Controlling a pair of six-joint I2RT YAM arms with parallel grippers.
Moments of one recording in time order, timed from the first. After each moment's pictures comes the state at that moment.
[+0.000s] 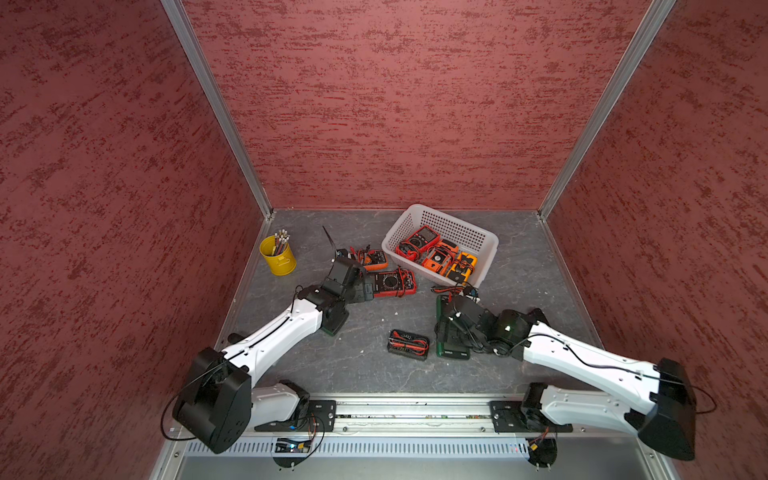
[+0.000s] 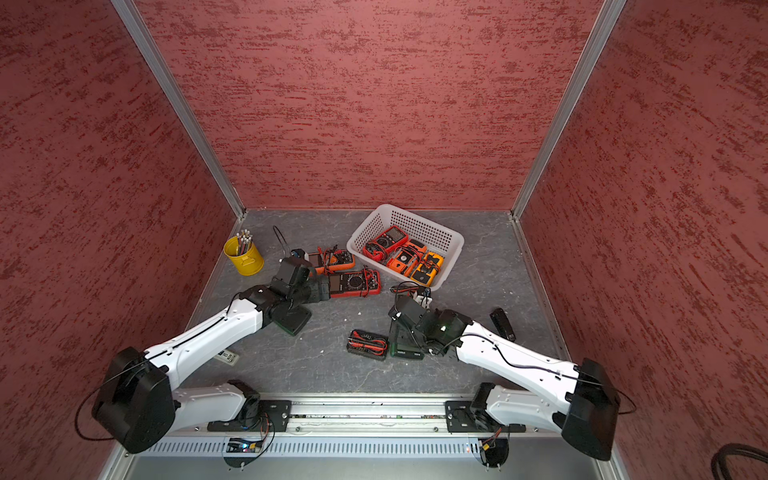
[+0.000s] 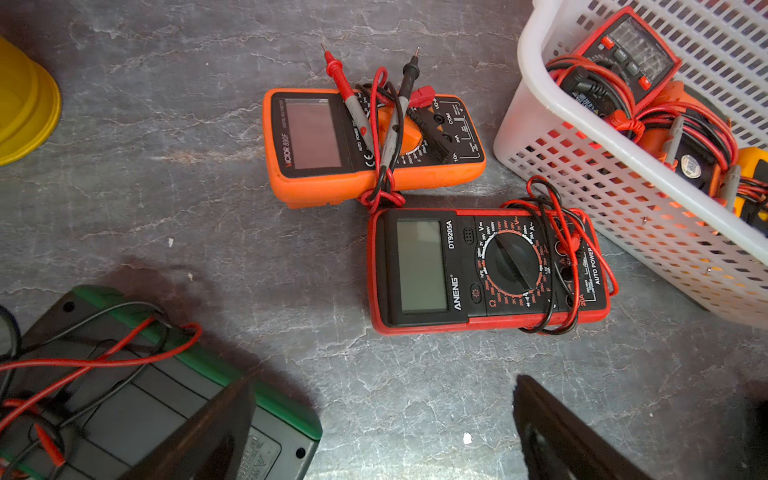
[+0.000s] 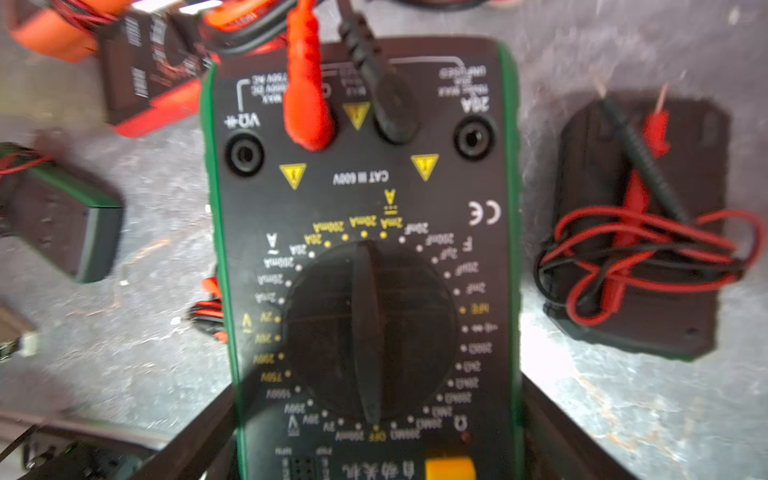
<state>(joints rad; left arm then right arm) -0.49 1.26 0.82 -0.42 -0.22 -0.52 0.96 1.13 0.87 -0.82 0.20 1.05</state>
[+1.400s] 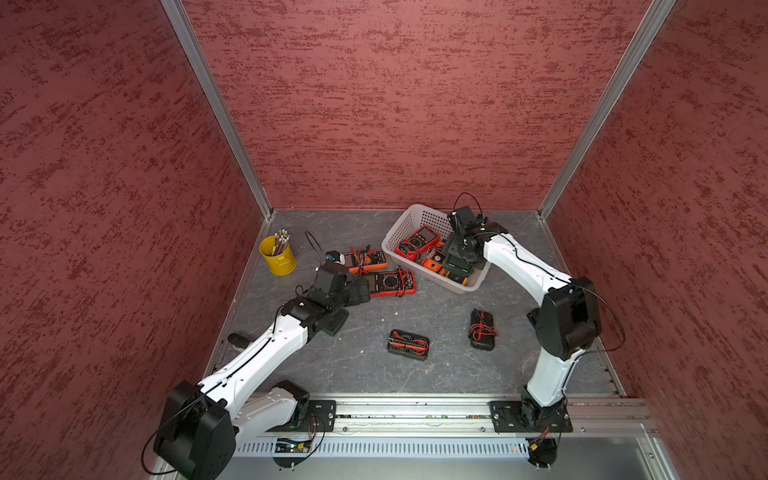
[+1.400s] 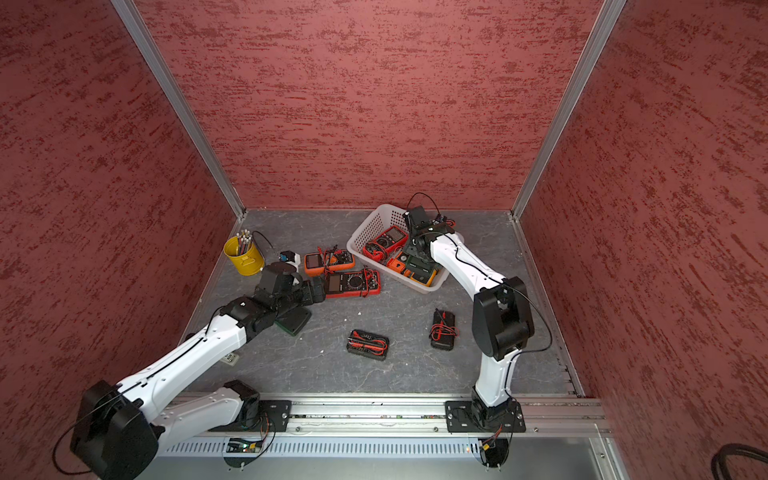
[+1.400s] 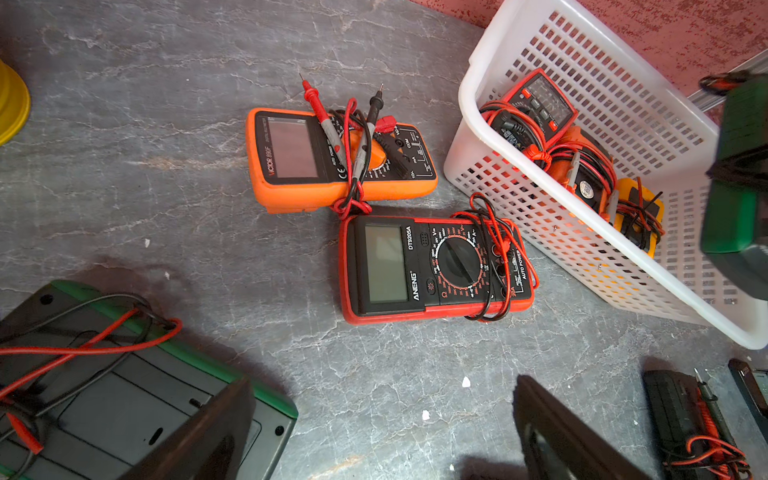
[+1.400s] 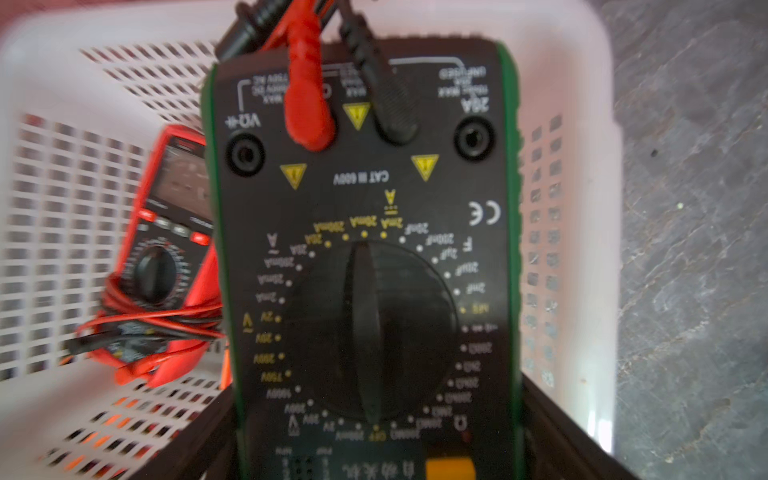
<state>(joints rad) -0.46 1.09 0.73 -0.37 -0.12 -0.54 0.40 1.86 1.59 -0.85 0.29 0.85</state>
